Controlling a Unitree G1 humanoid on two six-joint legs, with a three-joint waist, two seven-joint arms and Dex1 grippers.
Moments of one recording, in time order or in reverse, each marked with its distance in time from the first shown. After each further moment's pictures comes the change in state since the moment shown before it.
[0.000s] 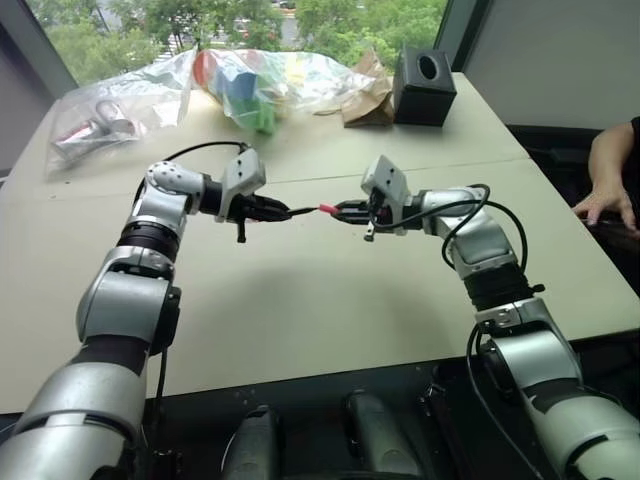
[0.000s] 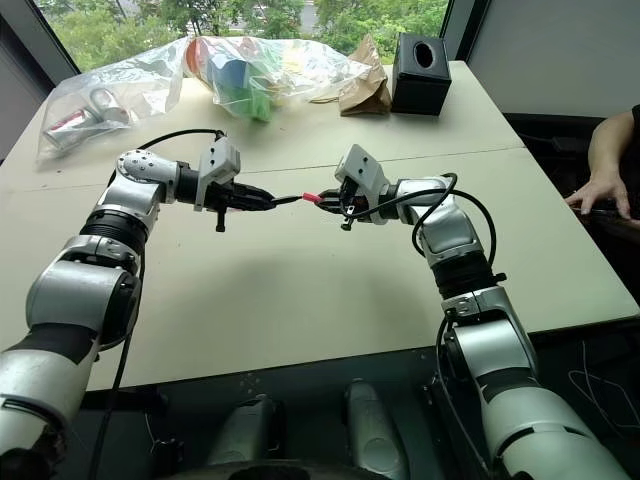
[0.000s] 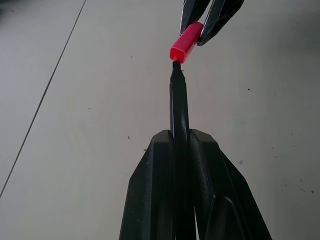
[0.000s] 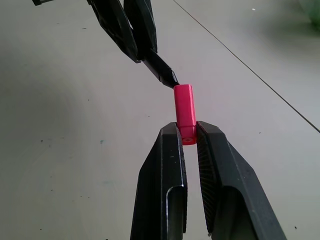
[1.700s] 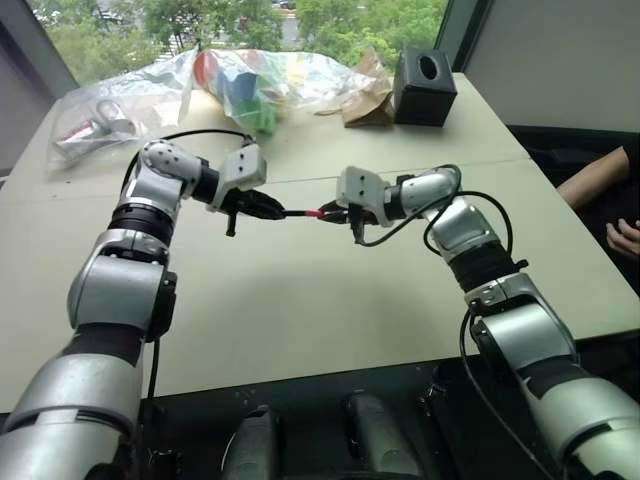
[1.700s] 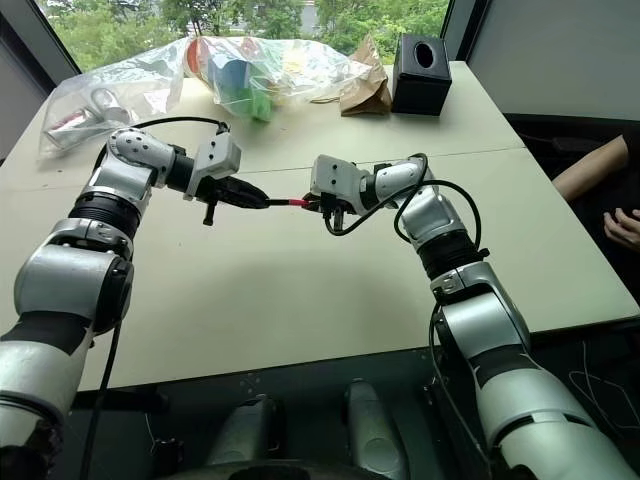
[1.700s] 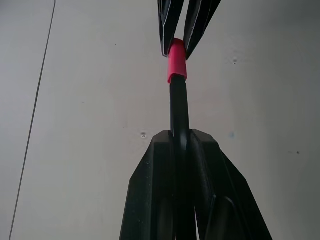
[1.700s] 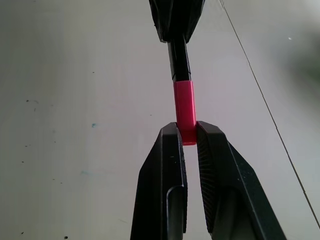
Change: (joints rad) left arm -0.086 0.011 -0.015 0.047 0.131 -0.065 -0.093; right arm -0.160 0.040 0.136 0.258 -0.192 -0.385 0.067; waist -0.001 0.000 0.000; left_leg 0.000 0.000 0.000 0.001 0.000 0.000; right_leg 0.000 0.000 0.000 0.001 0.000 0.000
